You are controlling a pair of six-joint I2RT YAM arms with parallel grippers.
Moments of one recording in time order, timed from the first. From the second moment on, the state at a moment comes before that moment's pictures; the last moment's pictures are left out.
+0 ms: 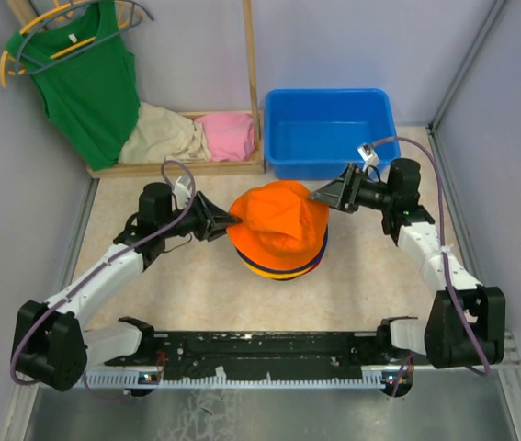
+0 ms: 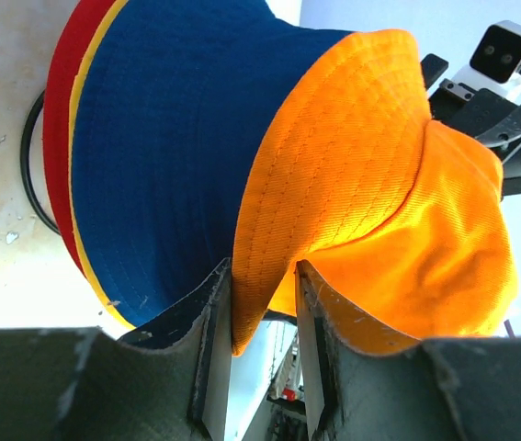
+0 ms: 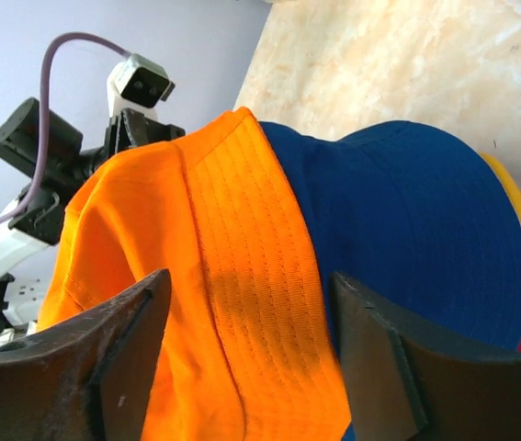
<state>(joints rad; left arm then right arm) -0.38 1.15 0.69 0.04 0.61 -1.18 0.07 1.24 0.82 0.09 -0.99 0.72</state>
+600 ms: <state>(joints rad) -0.33 1.21 0.71 0.06 0.73 -1.16 0.05 1.24 0.77 0.08 -0.94 0.72</state>
